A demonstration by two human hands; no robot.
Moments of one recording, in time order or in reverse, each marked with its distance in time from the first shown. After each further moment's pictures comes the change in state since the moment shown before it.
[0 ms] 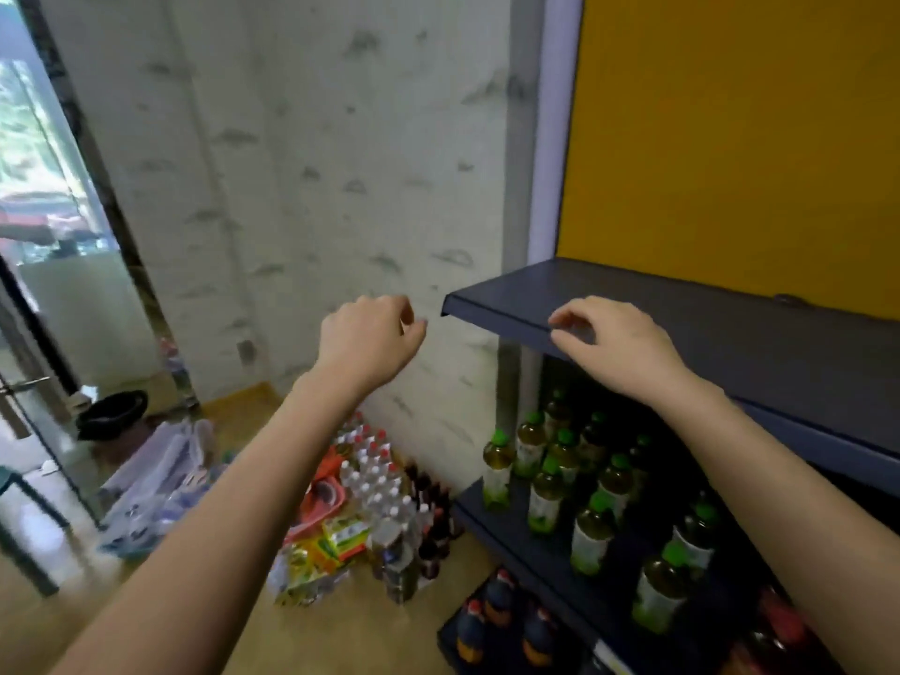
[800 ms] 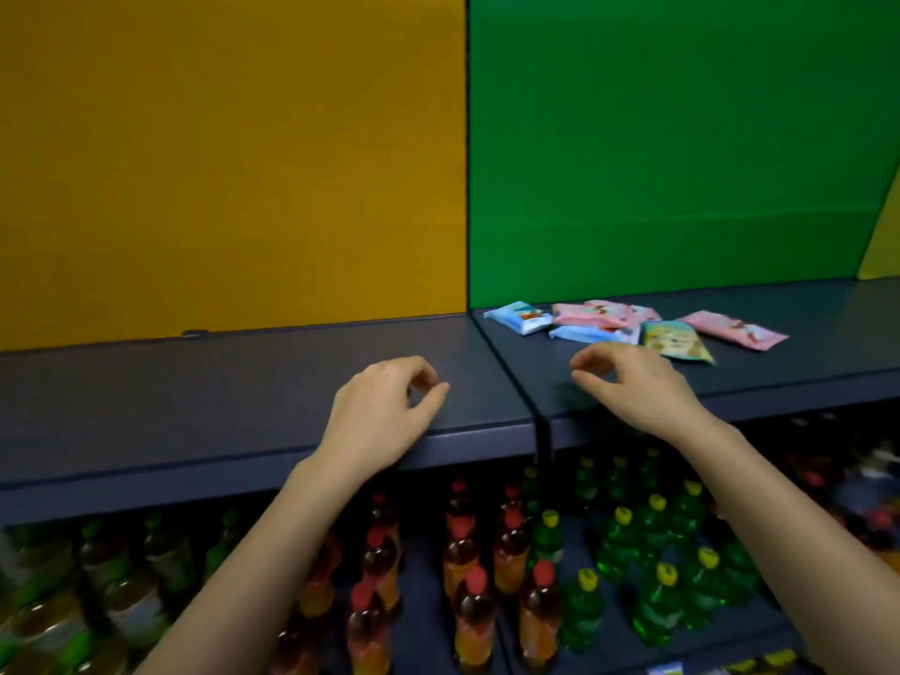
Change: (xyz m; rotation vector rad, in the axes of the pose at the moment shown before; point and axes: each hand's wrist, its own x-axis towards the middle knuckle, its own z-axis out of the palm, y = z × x) left_hand -0.168 0.509 0.000 -0.803 -0.210 0.935; right_hand -0.417 0.260 -0.299 -0.365 0.332 0.954
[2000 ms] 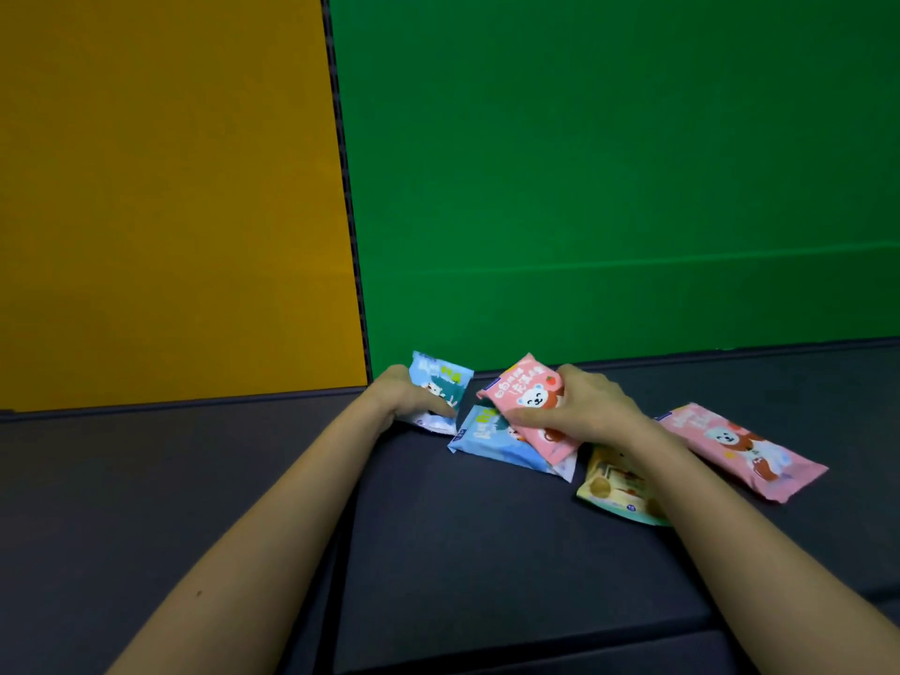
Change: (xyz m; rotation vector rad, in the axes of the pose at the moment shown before) left_hand 0.271 0.041 0.196 -0.439 -0.392 -0.664; right_hand 0.212 0.146 0.010 -0.037 -0.248 0.113
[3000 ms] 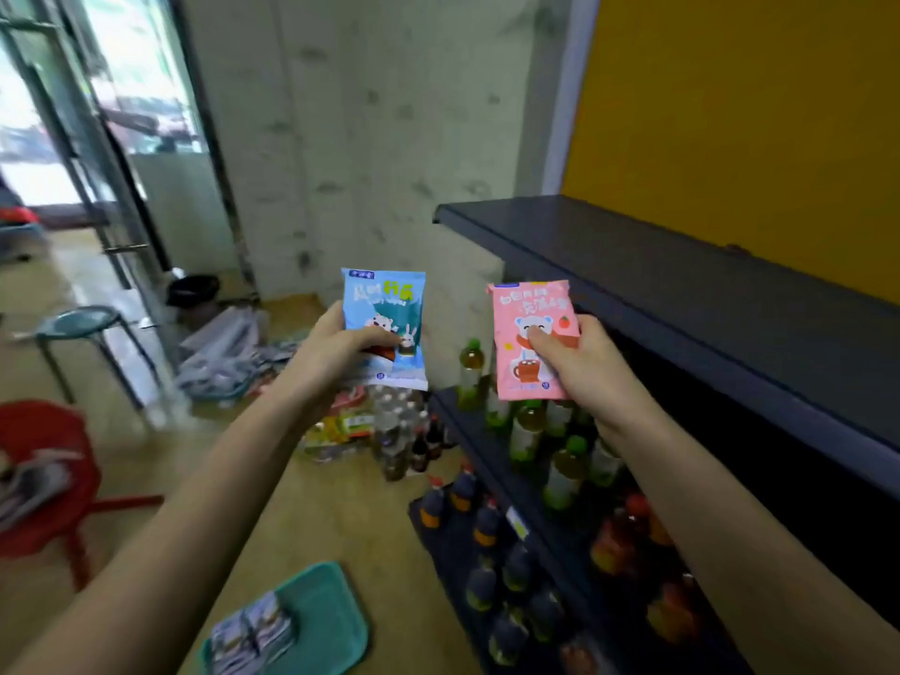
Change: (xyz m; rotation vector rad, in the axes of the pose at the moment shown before) left_hand -0.554 -0.367 -0.256 -0.626 1.145 -0.226; right_hand -0.353 -0.446 0.212 0.954 -0.884 -0.687
